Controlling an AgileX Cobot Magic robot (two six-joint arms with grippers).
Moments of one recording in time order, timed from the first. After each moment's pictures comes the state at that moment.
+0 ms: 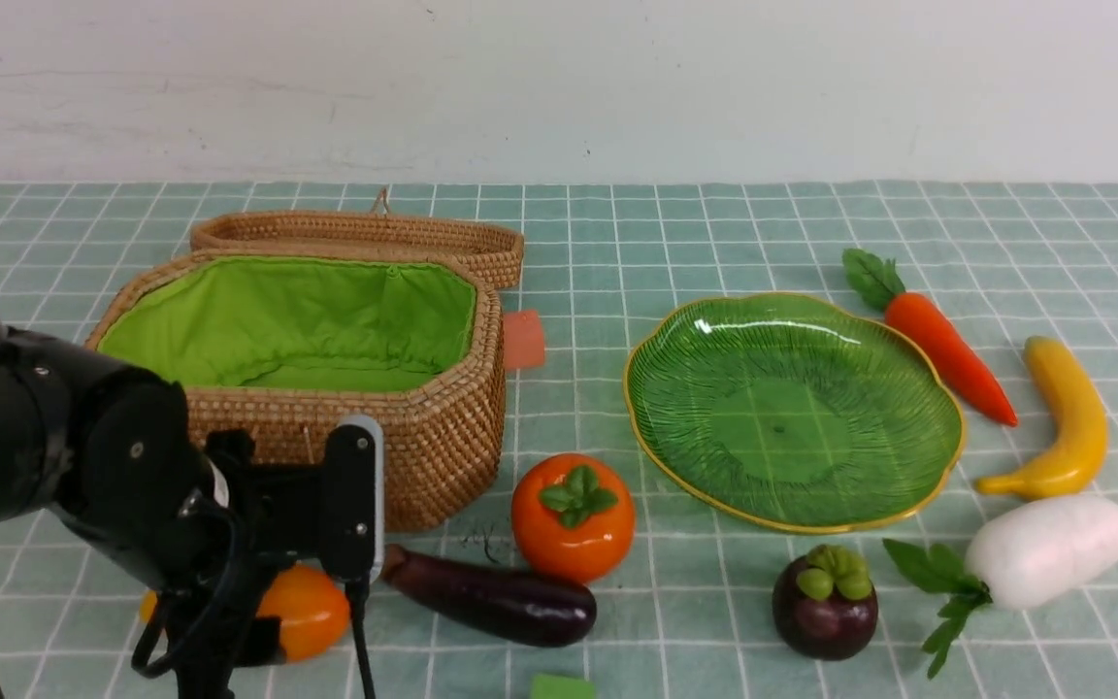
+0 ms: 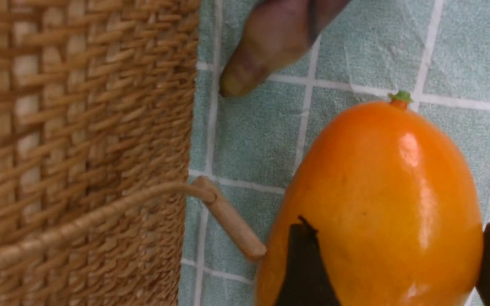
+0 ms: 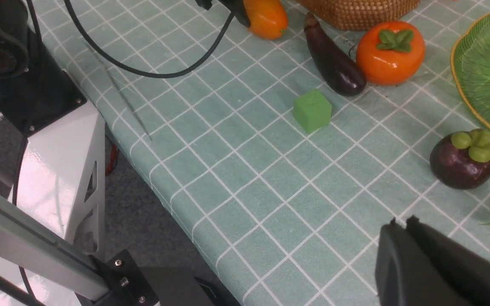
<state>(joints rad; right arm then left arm) 0.51 0.42 -0.94 0.40 1.26 -0.32 -0.35 1.55 -0.84 0.04 0.59 1.06</state>
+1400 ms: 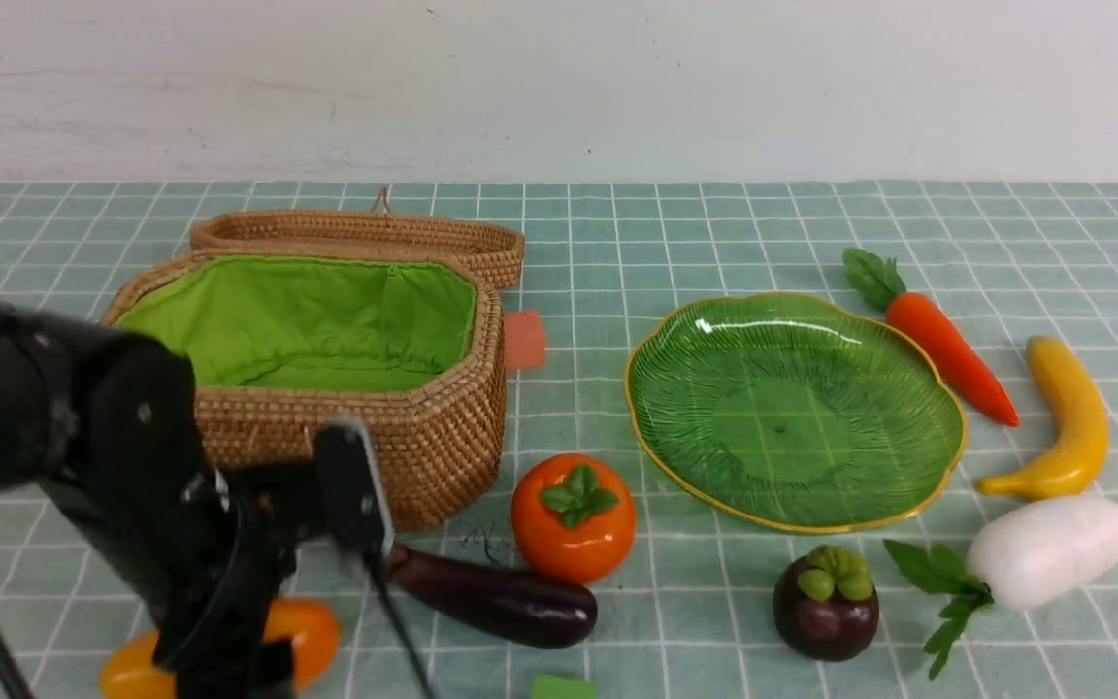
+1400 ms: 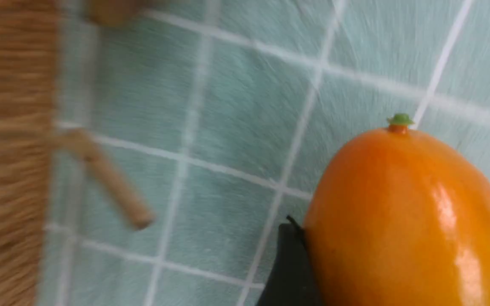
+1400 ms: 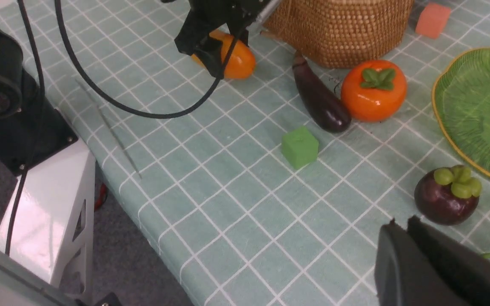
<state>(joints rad) 0.51 0.42 -0.94 0.40 1.16 -0.31 -0.37 1.51 -0.91 -0.07 0.79 0.86</state>
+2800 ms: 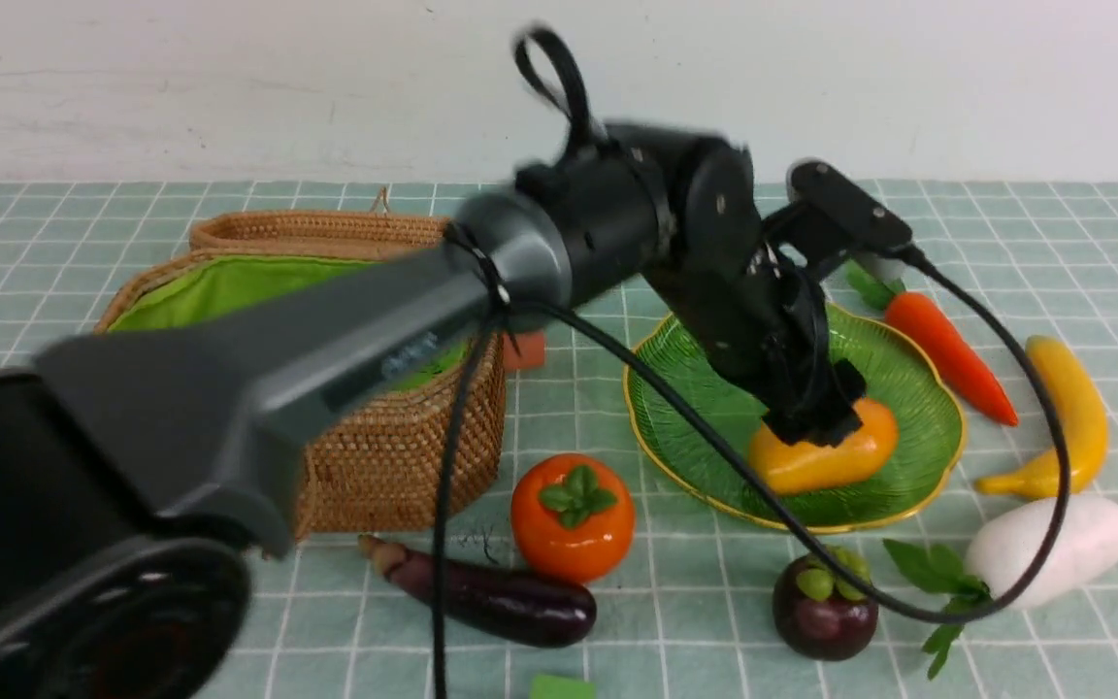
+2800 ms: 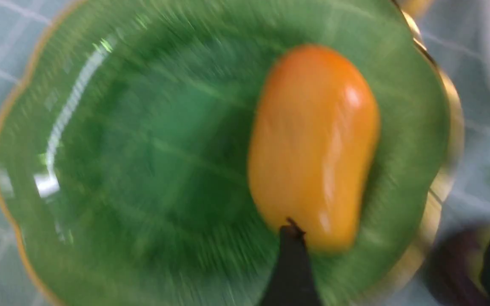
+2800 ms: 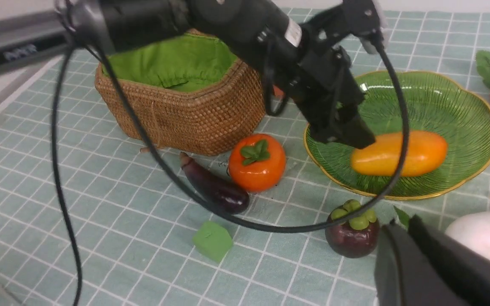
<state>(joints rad) 0.51 0.42 -0.94 0.10 0.99 0.15 -0.73 2.16 -2.06 -0.20 0.95 0.45</state>
